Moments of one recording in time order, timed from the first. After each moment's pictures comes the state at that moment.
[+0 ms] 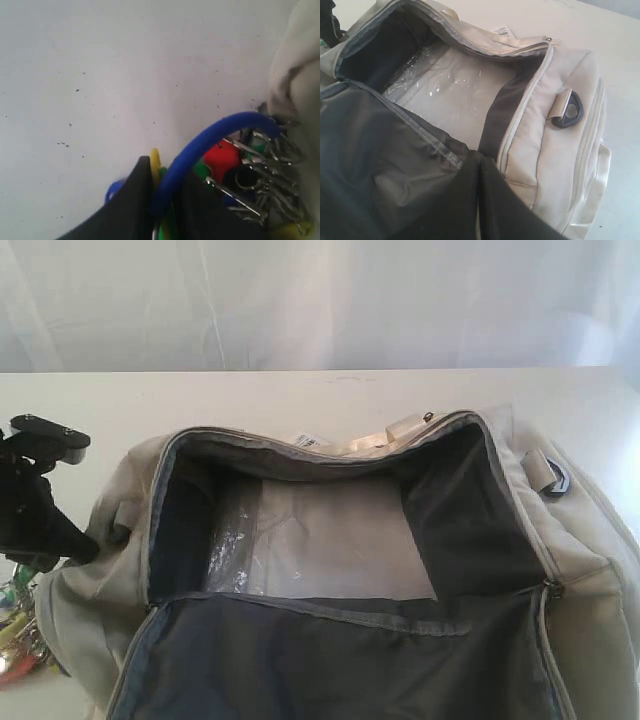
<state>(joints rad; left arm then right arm) -0.09 1.63 -0.93 0.15 0.72 0.06 -0.02 0.59 -0.88 0.43 1.10 -0.41</state>
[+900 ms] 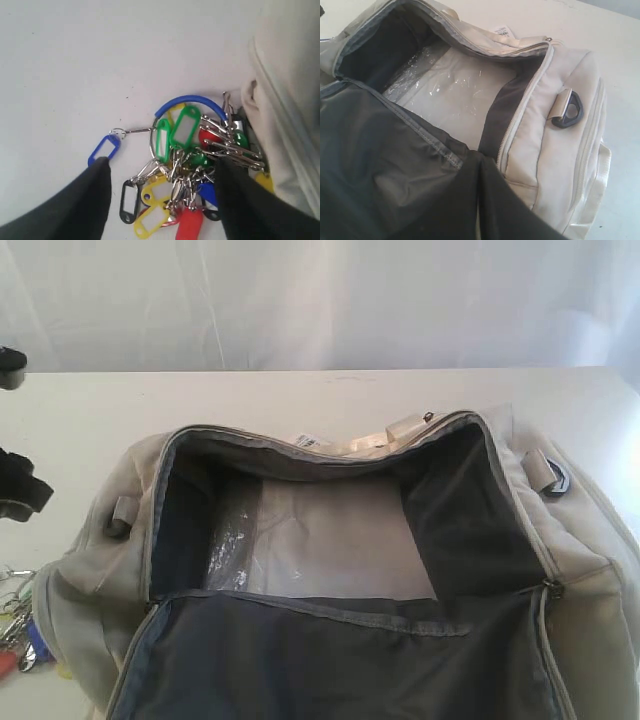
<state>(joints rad) -0.09 1.31 -0.94 0.14 0.84 0.06 -0.02 0.59 -0.88 0.43 1.10 -0.41</state>
